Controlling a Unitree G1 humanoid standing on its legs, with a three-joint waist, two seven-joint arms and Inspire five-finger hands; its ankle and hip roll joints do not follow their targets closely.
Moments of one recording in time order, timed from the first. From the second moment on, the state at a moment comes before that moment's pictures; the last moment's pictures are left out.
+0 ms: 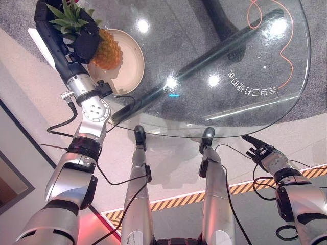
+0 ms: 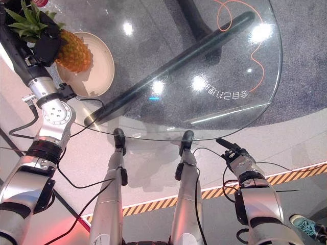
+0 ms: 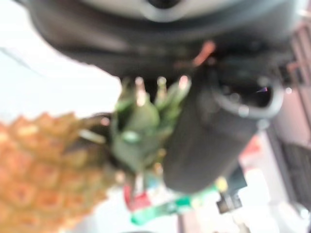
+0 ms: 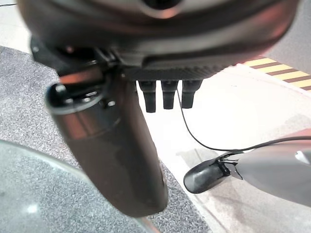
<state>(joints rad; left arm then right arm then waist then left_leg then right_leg) -0.95 0.52 -0.23 0.76 -0.20 -0.65 0.77 -0.78 -0.55 0.03 1.33 1.02 0.16 -0.21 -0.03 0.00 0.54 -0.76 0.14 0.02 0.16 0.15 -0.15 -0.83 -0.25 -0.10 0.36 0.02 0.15</state>
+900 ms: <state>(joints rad) -0.88 0.52 -0.22 0.69 -0.20 -0.67 0.75 -0.78 -0.55 0.02 1.33 1.02 0.16 -0.23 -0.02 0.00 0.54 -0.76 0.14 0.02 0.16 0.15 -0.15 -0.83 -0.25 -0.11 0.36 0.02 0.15</state>
